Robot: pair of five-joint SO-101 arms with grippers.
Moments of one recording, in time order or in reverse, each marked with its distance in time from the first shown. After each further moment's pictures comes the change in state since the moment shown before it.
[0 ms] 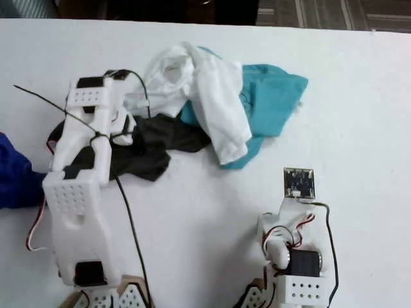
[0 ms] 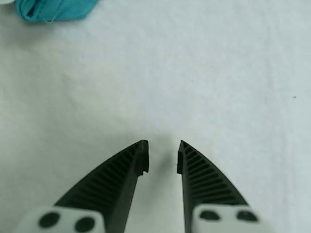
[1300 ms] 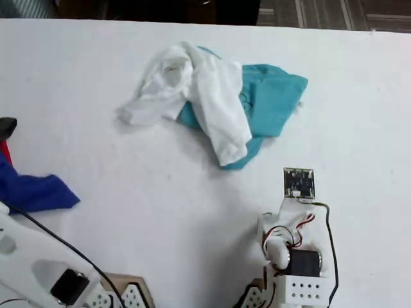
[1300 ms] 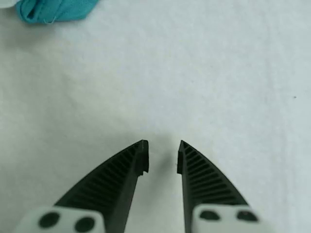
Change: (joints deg) left arm -52.6 9.5 -58.4 14.6 -0.1; right arm 0.0 0.0 0.0 0.0 0.0
